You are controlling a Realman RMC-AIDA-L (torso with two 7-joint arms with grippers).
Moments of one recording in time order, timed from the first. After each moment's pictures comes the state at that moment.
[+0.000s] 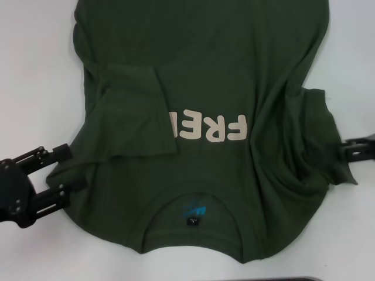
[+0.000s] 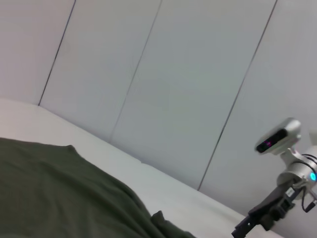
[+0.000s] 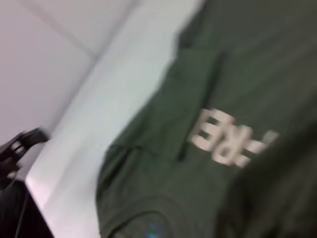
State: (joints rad) left arm -0.15 -2.15 -2.71 -0.76 -1.15 1.96 -1.26; right arm 0.41 1.95 -0.63 -0.77 -2.25 -1.83 2.00
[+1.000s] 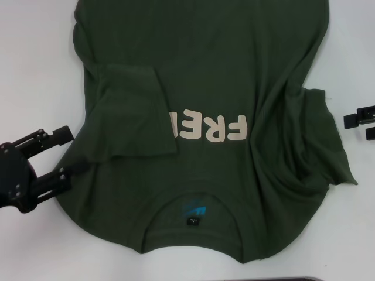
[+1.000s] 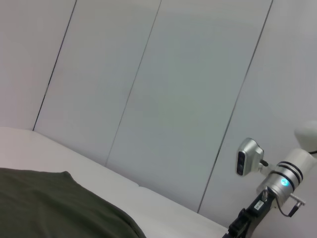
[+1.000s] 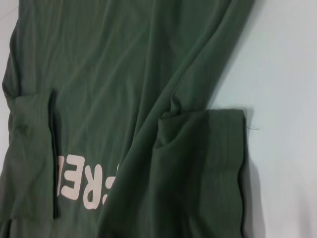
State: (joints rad) left arm -0.17 -2.16 -2.71 -0.76 -1.20 1.97 -1.25; right arm 0.54 1.88 -0.56 -0.75 -2.52 -1.66 2.48
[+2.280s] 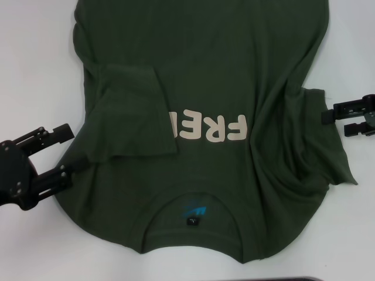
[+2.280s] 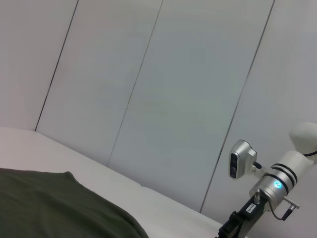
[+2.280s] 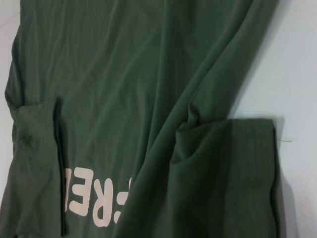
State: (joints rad) left arm -0.18 -2.16 -2.71 -0.76 -1.20 1.96 -1.25; right arm 0.58 1.91 -0.57 -0.70 -2.52 -1.59 2.51
